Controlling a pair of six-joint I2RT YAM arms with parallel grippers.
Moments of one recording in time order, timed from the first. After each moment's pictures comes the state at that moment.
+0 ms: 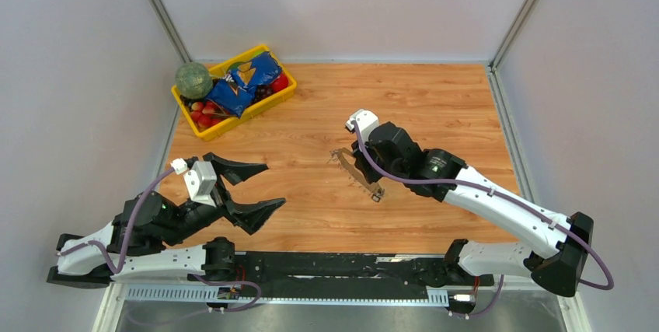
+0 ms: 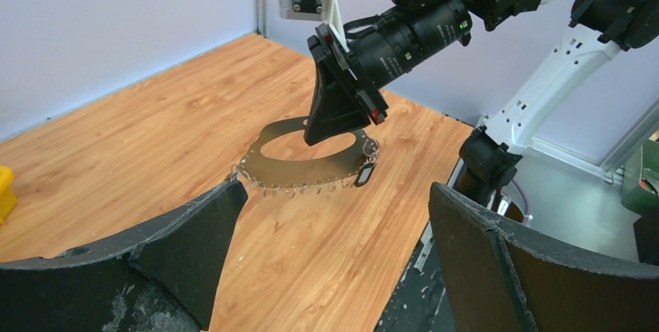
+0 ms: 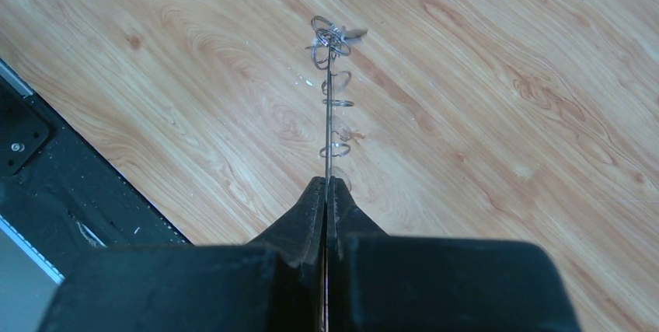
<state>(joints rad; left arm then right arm) -1.45 0.29 0.84 -0.39 -0.42 -0.07 0.95 1.17 1.13 -0.62 0.15 0.15</state>
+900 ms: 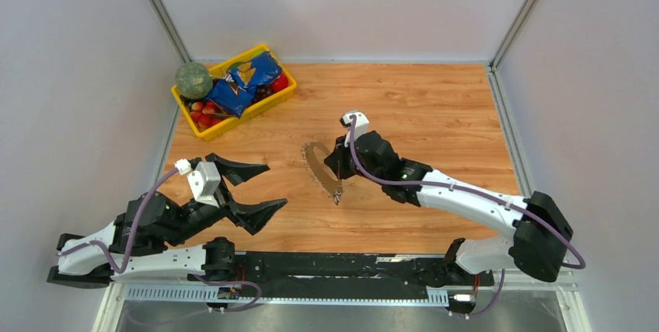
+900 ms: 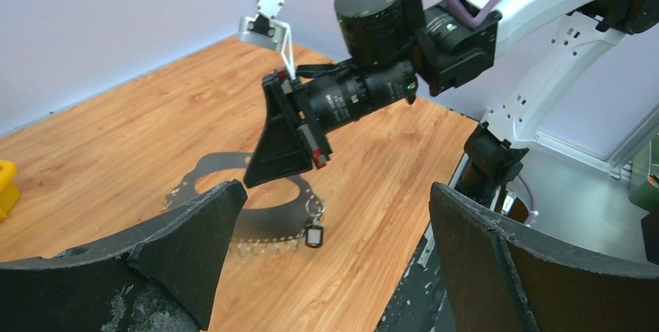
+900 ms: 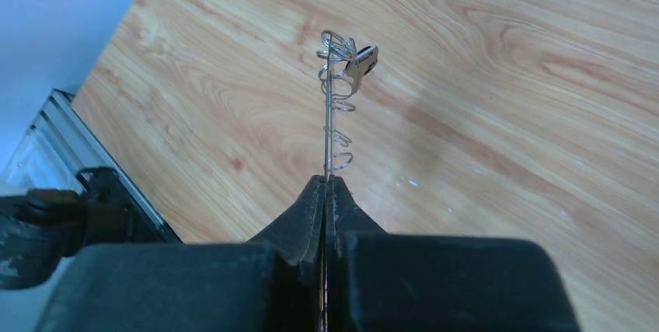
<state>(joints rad) -1.45 0.30 0.83 -0.39 -0.43 -0.07 0.95 1.28 0.90 -0.04 0.10 0.47</state>
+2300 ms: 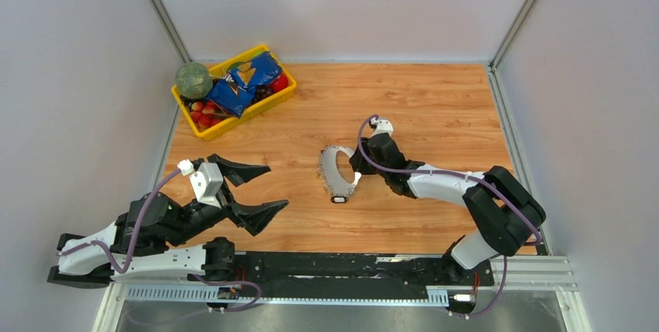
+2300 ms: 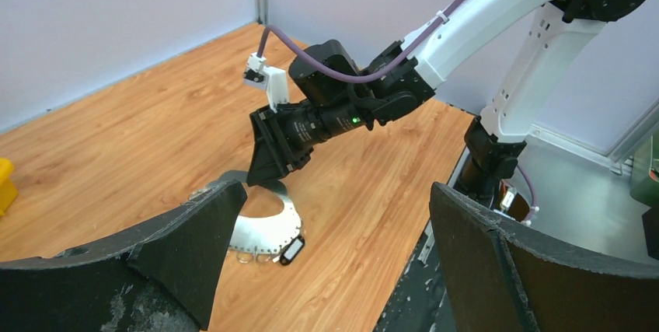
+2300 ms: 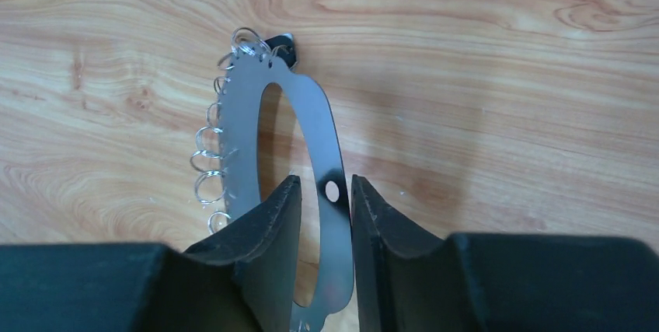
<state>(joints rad) -1.45 0.30 0.82 -0.39 -0.42 -0.08 0.71 1.53 0.69 0.25 0.14 0.62</state>
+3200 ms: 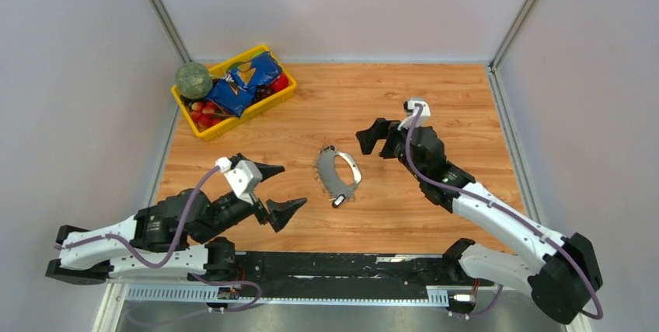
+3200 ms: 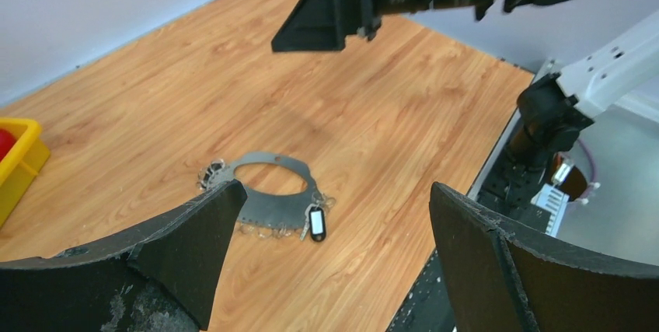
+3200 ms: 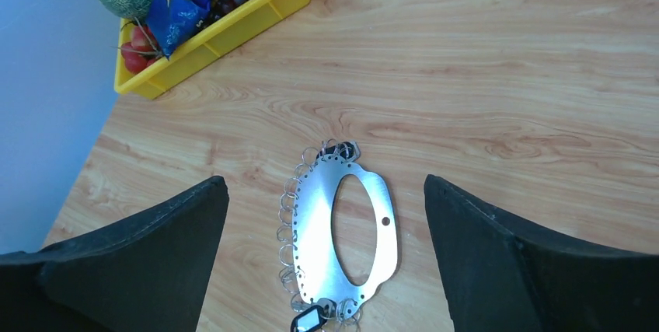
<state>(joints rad) -1.45 0.43 0.82 -0.39 -0.50 -0.08 0.67 1.07 0.71 0.11 0.18 0.52</state>
